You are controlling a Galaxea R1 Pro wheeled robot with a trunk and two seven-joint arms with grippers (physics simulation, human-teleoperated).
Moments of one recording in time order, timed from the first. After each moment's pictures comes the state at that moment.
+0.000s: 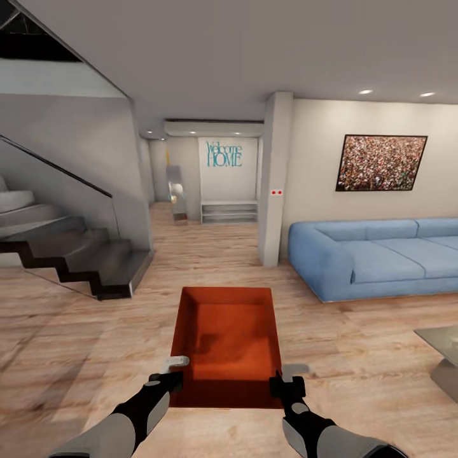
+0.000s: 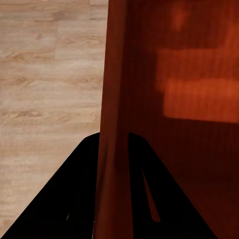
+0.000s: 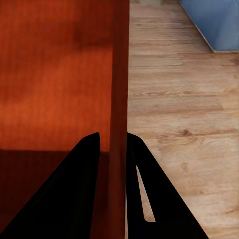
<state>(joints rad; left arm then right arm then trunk) -0.66 -0.10 0.02 -0.21 0.03 0.05 0.14 -0.67 0.13 0.39 -0.03 -0.27 -0.35 -0.23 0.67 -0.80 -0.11</state>
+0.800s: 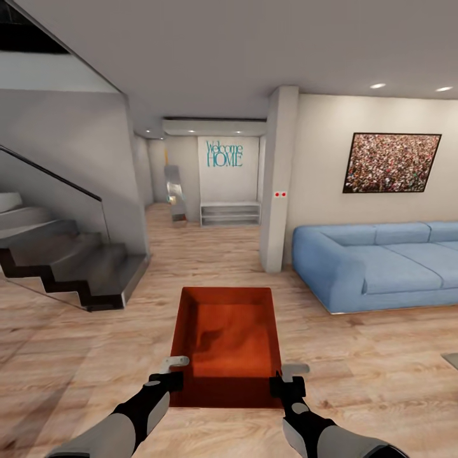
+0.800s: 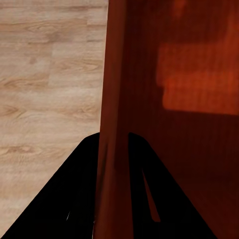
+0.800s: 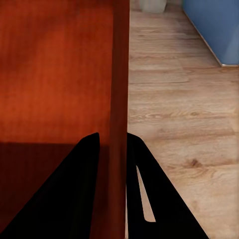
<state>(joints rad) -0.66 -0.10 0.01 -0.21 0.03 0.05 0.14 -0.67 0.13 0.38 -0.03 -0.27 -0.35 -0.23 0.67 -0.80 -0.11</state>
